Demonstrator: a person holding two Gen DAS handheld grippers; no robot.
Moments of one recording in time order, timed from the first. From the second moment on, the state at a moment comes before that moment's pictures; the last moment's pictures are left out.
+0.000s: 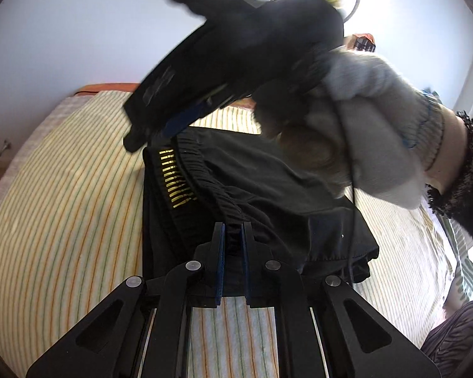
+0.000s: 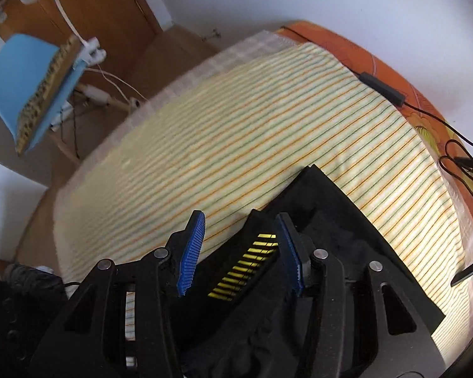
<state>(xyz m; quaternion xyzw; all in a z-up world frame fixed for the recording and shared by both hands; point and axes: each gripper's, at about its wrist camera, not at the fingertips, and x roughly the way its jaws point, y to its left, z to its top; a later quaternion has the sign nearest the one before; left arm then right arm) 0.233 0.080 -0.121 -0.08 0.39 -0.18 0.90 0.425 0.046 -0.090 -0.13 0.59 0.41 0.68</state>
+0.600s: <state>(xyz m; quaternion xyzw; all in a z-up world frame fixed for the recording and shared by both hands) 0.237 0.082 -0.121 -0.08 0.38 -0.18 0.90 0.440 0.061 -0.098 -0.18 0.56 0.36 0.72</state>
